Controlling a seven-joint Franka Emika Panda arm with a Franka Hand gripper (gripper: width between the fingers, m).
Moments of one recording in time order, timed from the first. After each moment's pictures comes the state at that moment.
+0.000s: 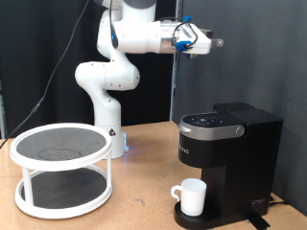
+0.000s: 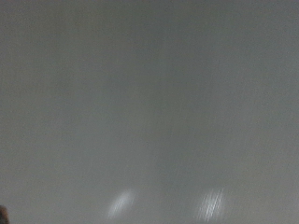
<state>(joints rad) -0.46 -0.61 0.39 -2.54 1.70 1.65 2.10</state>
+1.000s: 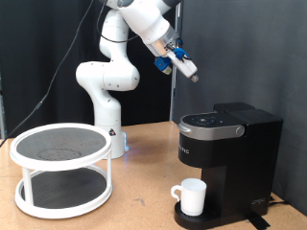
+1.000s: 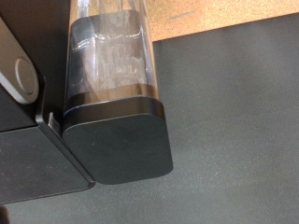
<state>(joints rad) -0.56 -0.60 0.47 -2.45 1.00 1.64 2.16</state>
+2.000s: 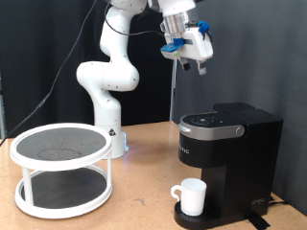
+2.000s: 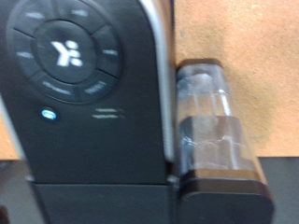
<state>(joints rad) -0.66 -0.48 0.67 -2.17 0.61 1.82 2.25</state>
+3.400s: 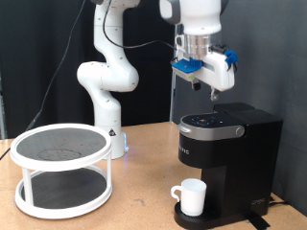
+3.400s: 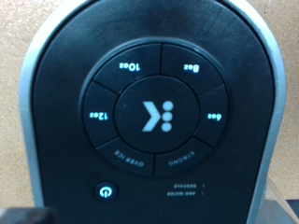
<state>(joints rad) -0.71 -0.04 0.84 -1.94 0.26 1.82 2.39</state>
